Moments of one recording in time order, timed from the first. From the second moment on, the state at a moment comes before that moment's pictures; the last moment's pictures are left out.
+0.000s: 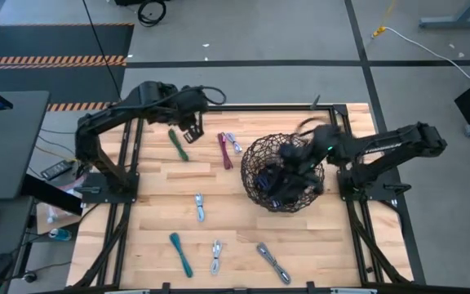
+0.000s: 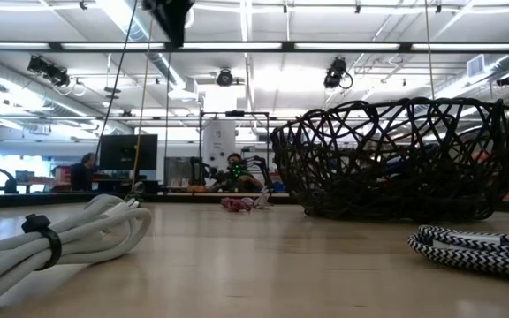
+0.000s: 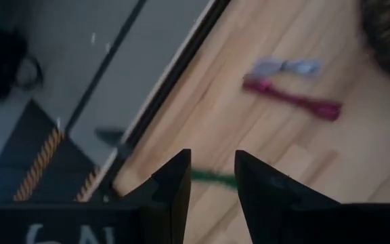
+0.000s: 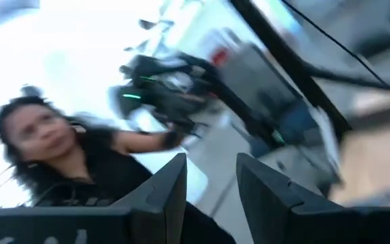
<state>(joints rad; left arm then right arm) 0.26 1.65 2.00 -1.57 -0.48 -0.25 0.08 1.21 0.96 0.43 -0.70 0.81</state>
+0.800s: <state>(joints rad) 0.28 1.49 1.02 -1.08 -0.15 0.29 -0.11 1.02 0.96 0.45 -0.82 0.70</state>
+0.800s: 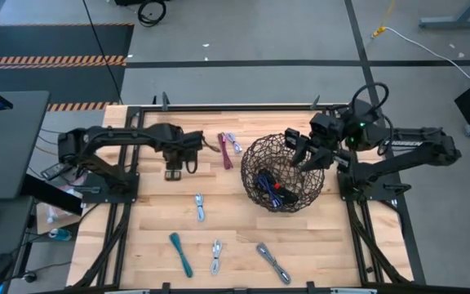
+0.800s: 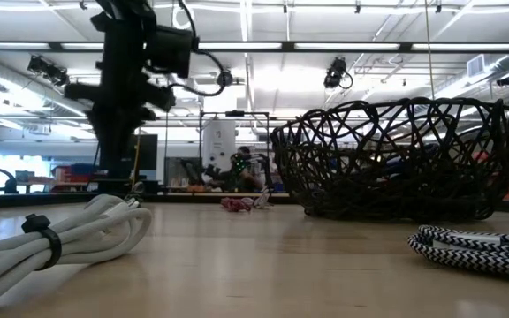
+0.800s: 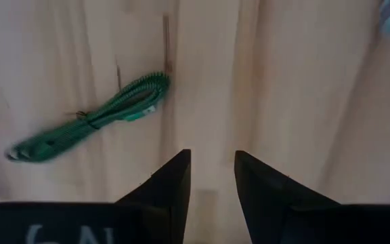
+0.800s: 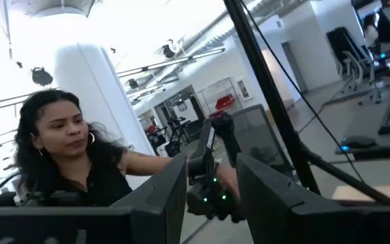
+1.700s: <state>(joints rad) 0.52 1.49 0.96 -0.83 -0.14 0.83 -0.11 1.06 0.96 0.45 -0.54 0.70</state>
